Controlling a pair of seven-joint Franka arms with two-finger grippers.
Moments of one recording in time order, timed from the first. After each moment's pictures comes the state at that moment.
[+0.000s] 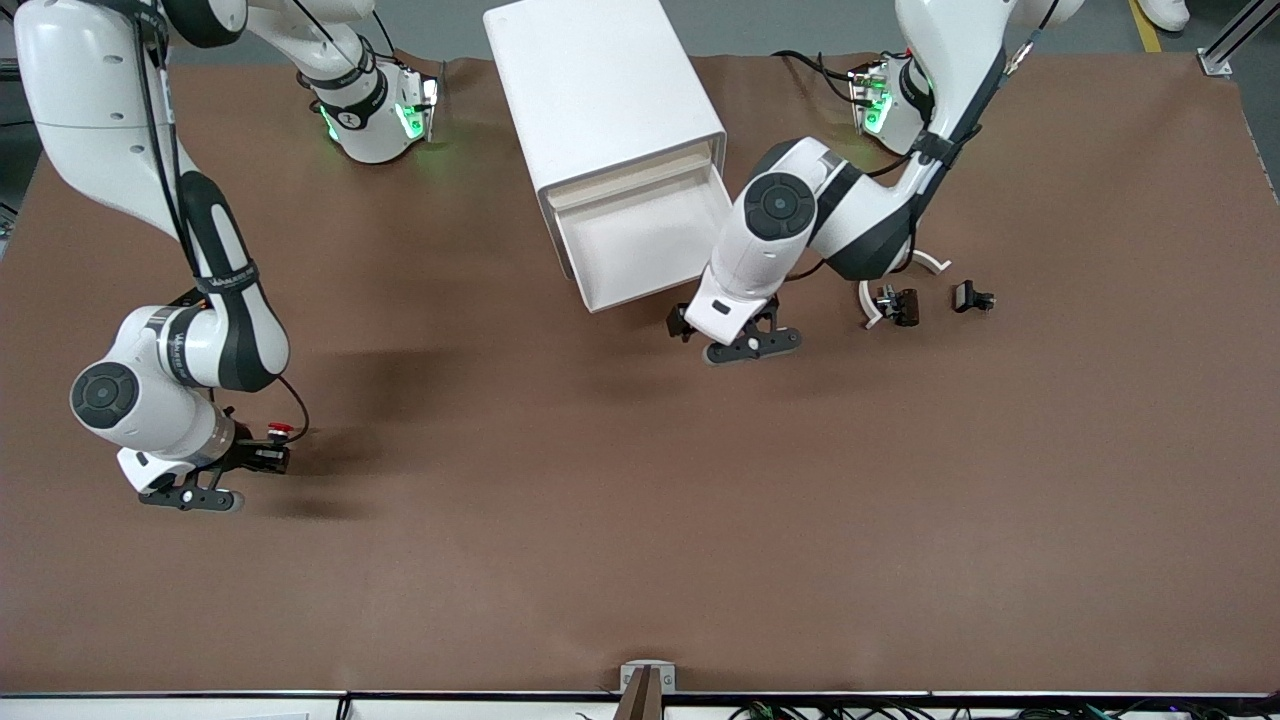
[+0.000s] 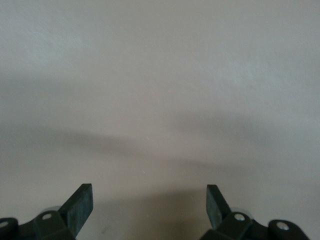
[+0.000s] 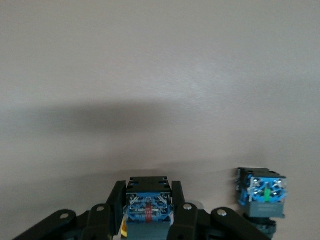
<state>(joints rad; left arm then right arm) -0.42 0.40 -0.31 -1.85 0.01 2.28 -0.93 -0.02 0.64 -0.10 -1.75 -0.03 2.43 0.01</state>
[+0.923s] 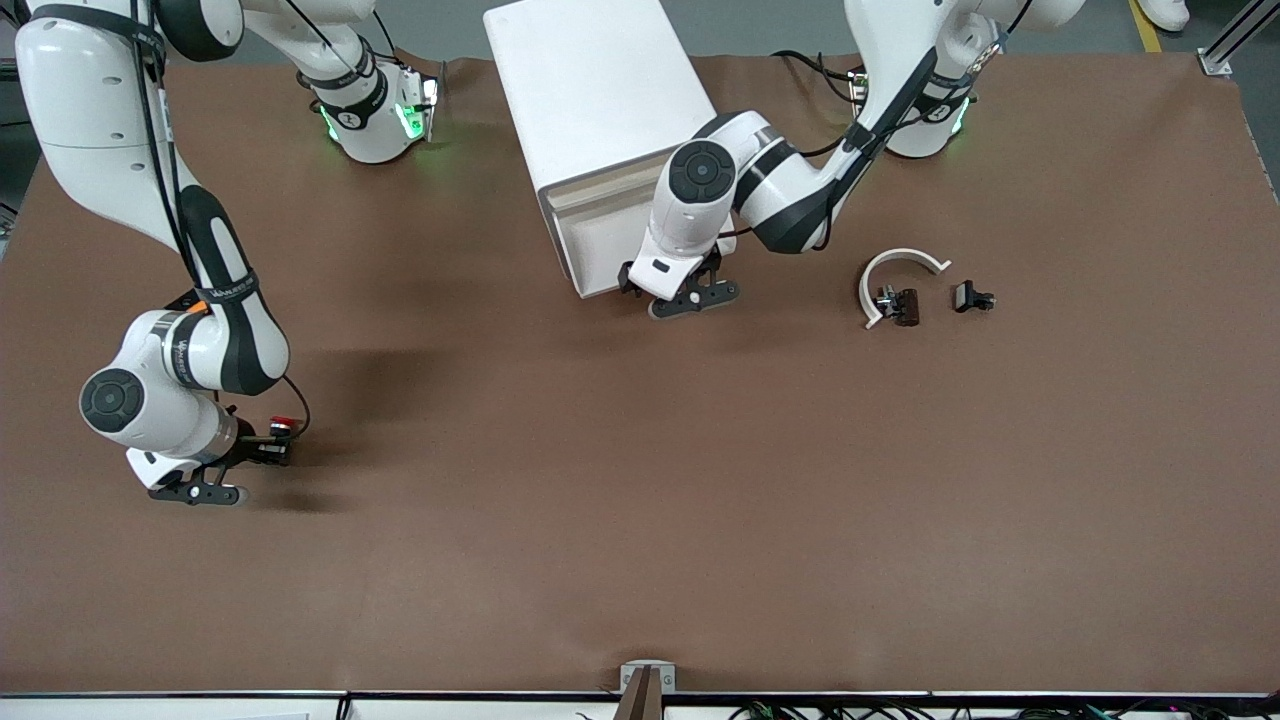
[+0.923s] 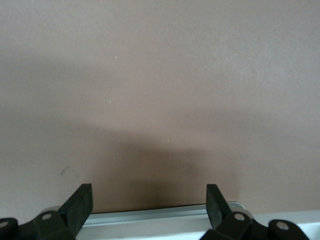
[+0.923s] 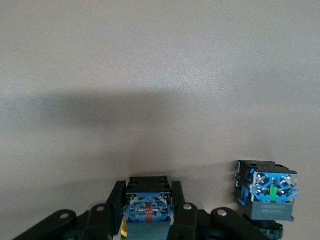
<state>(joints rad) -0.52 0.44 -0.37 -1.87 -0.01 2.29 -1.14 -0.04 0.66 -0.09 -1.77 -0.03 2.44 -0.01</state>
